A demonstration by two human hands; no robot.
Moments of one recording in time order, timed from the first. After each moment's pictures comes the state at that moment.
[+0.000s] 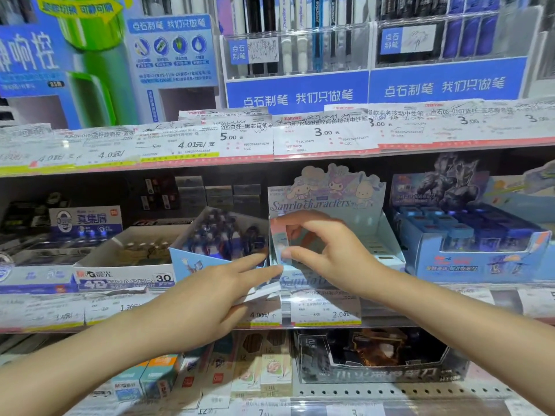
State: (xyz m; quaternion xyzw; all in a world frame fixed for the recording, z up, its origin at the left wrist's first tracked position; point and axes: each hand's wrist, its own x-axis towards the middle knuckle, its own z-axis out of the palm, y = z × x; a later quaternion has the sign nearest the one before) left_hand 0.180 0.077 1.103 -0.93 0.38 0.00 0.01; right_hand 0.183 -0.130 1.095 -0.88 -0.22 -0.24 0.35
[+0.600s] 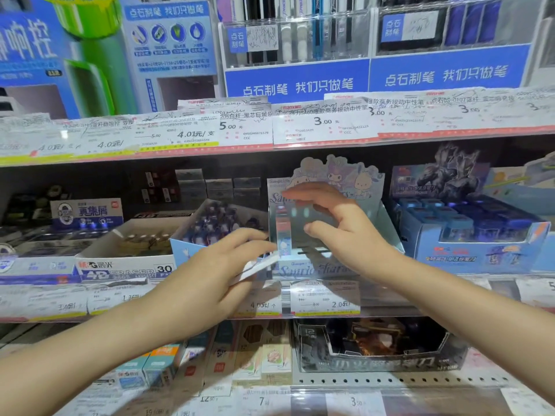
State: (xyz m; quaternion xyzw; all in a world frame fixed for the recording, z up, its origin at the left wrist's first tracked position) left_hand 0.177 0.078 1.103 -0.87 0.44 -0.13 -0.14; right_hand 0.172 -0.133 1.110 -0.83 -0.22 -0.22 0.46
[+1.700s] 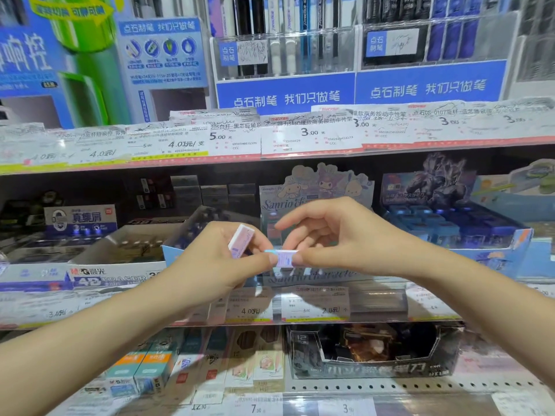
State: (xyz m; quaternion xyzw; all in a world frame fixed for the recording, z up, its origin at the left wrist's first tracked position) left_hand 0.173 0.048 1.122 -0.79 0.31 -0.01 -0.53; right_hand 0.140 -0.142 1.141 -0.86 -0.25 -0.05 0.45
